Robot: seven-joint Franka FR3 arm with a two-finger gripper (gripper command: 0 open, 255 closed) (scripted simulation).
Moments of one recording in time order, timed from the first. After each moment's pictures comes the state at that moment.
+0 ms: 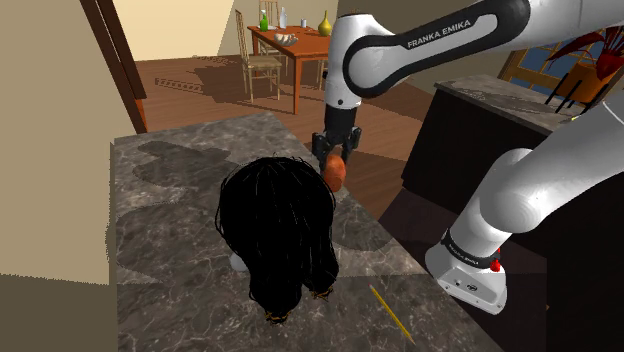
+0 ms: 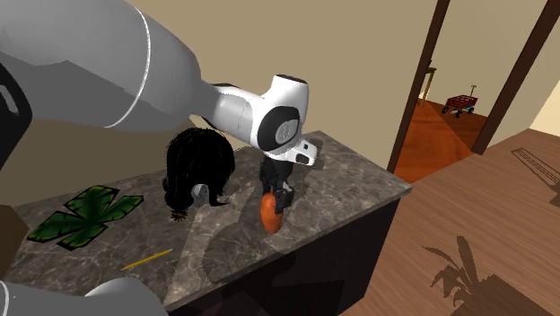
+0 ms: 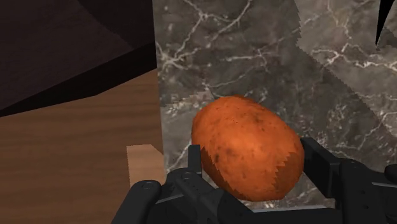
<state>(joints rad) -0.04 -0.37 0.26 -2.48 0.24 2.04 0.44</state>
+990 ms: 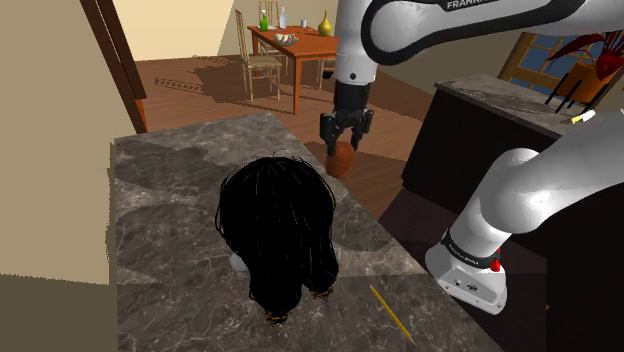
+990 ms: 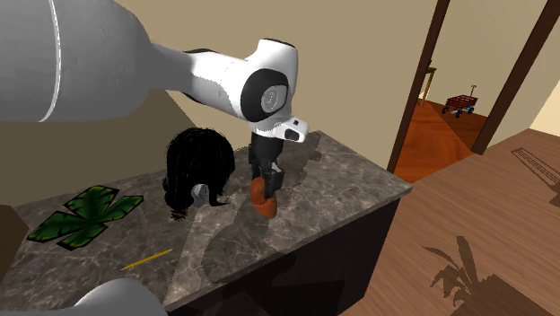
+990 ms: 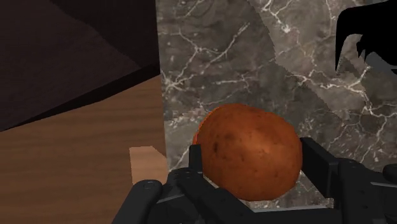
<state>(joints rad) -0.02 -0.50 0.26 -2.41 0.25 1.85 0.48</state>
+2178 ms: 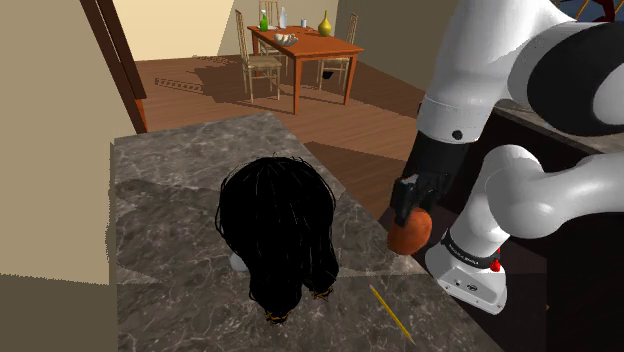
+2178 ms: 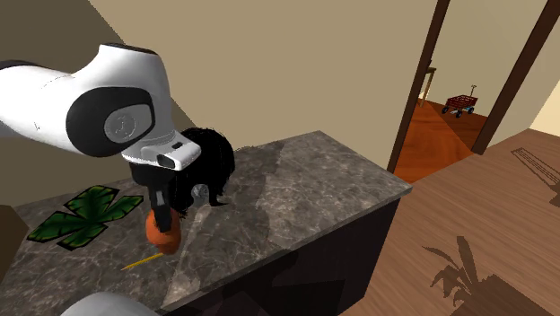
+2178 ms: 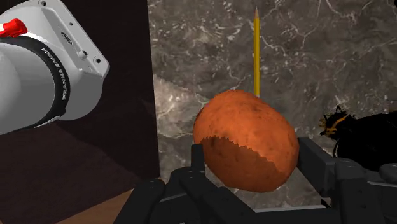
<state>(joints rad) 0.27 -1.09 0.44 -2.70 0.52 1.61 0.79</state>
